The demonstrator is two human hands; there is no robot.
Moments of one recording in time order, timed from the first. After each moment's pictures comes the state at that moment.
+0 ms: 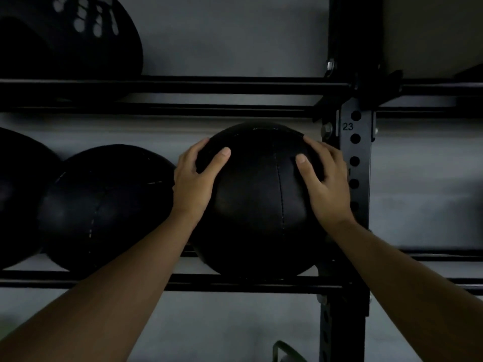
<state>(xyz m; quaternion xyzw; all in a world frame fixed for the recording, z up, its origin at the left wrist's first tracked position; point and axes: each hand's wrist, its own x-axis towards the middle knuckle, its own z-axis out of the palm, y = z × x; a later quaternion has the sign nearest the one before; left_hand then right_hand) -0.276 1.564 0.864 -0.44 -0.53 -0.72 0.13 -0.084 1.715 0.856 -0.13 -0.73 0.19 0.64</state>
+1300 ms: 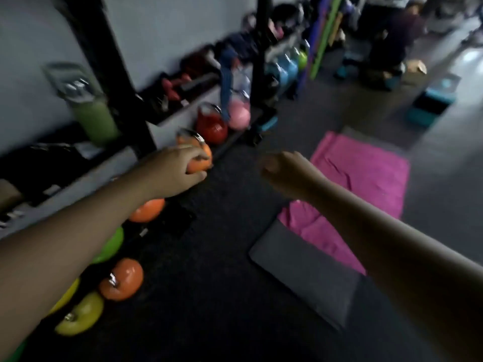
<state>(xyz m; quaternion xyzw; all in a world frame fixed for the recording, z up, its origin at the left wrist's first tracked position) -0.029 1.321 0.509 -0.88 -0.44 -0.06 -0.17 0.222 1.247 0.490 -0.72 -0.66 0.18 0.12</state>
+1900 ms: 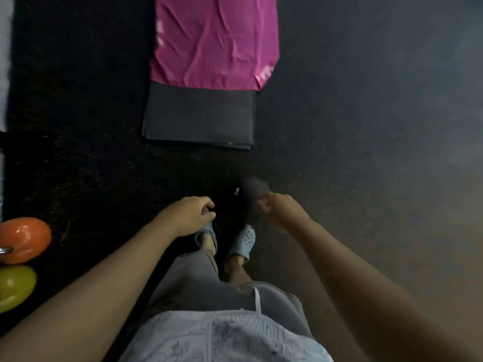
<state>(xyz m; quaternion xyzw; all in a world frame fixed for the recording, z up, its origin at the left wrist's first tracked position) 0.144 0.970 0.199 -0.80 -0.25 0.41 -0.35 0.280 0.766 0.186 -0.85 -0.21 0.47 0.08</state>
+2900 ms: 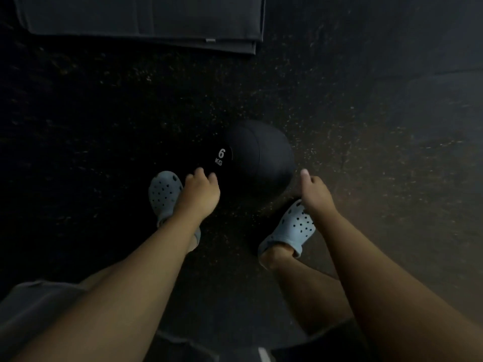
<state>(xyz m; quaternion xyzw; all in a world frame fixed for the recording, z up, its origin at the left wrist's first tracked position) 0.234 0.879 -0.243 -0.62 -0.54 0.41 -0.39 0.342 0.675 -0.268 -0.79 0.26 0.52 0.21</state>
